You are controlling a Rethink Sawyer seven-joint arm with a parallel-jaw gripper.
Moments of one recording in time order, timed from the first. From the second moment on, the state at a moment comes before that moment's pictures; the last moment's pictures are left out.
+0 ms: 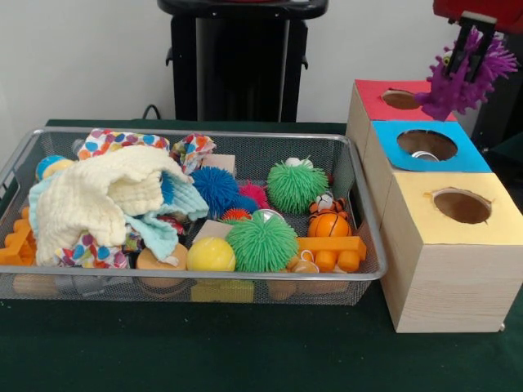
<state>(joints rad) -0.01 -0.83 0.20 1.51 -0.25 0.97 2.42</state>
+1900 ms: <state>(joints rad) 0.06 -0.66 0.06 1.29 -0.32 0.97 2.42</state>
